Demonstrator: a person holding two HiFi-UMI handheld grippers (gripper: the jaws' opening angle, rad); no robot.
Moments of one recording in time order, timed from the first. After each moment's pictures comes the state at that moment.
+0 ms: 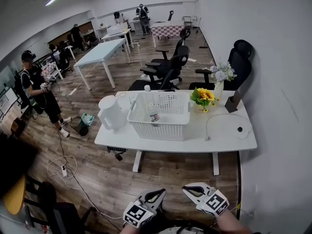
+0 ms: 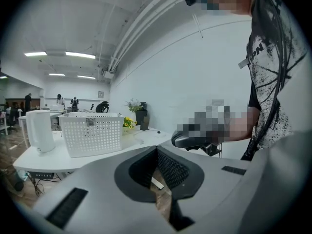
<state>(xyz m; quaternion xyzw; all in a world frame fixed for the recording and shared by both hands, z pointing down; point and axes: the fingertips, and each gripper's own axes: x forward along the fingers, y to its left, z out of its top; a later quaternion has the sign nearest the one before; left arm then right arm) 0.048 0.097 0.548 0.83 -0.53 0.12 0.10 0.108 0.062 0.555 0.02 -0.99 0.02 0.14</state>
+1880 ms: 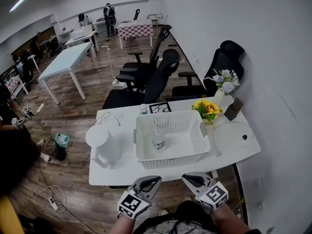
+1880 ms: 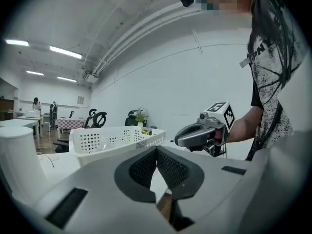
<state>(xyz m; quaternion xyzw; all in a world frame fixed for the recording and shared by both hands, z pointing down) -0.190 -0.091 0.518 0.90 -0.42 0.09 0.05 -0.109 -0.112 0.523 0.20 -0.97 0.02 0.14</state>
